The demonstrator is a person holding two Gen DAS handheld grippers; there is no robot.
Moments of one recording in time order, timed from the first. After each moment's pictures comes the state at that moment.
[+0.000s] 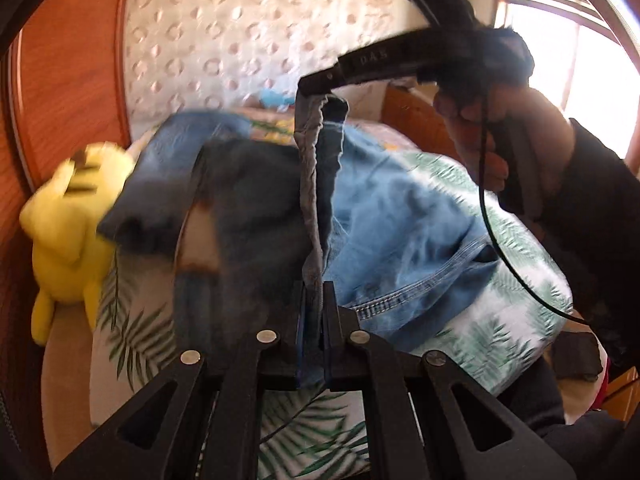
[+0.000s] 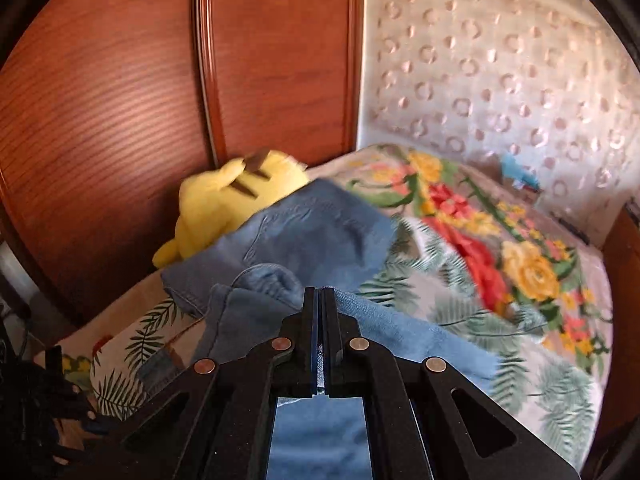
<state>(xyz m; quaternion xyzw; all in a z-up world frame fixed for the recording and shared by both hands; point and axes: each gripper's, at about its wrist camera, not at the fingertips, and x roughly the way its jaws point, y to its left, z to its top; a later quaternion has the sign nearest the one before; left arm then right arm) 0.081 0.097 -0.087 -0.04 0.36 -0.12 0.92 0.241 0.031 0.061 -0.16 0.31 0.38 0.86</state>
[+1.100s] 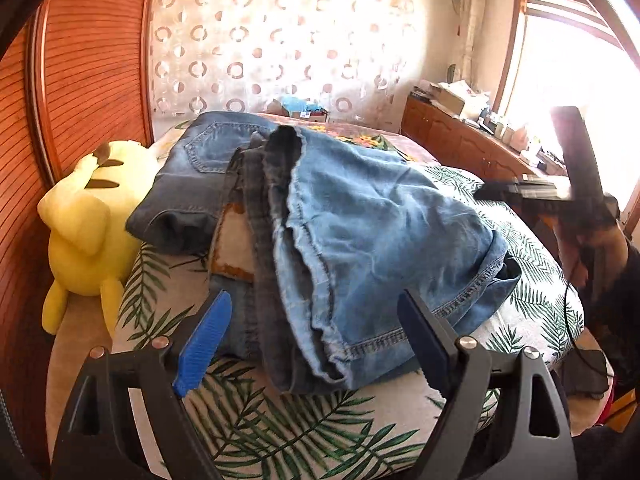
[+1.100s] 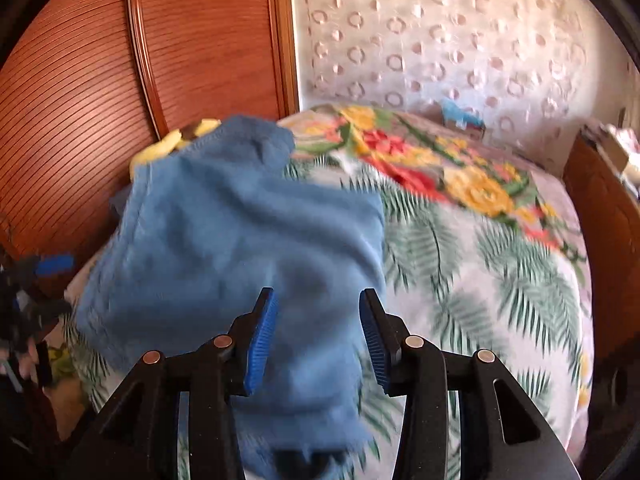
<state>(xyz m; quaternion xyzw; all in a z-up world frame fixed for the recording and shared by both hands) 0.086 0.103 -0.074 -0.04 0.34 -0.08 0.94 0.205 -0.154 -0.015 -0.11 0.35 0.29 0.88</state>
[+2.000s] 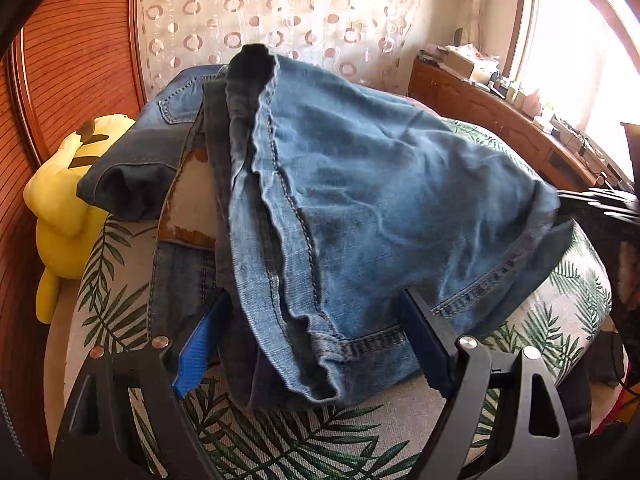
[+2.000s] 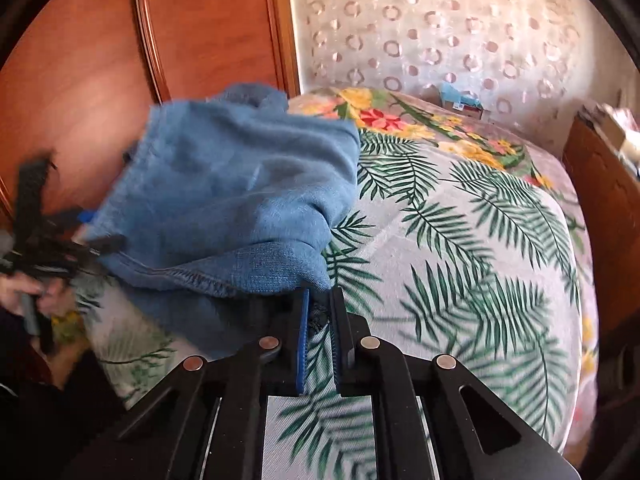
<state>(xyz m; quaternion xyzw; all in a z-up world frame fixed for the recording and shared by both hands) 0.112 0.081 -0.121 -0.02 0.40 -0.07 0.91 0.151 -0.218 -0.023 -0.09 0.35 0.30 0.88</state>
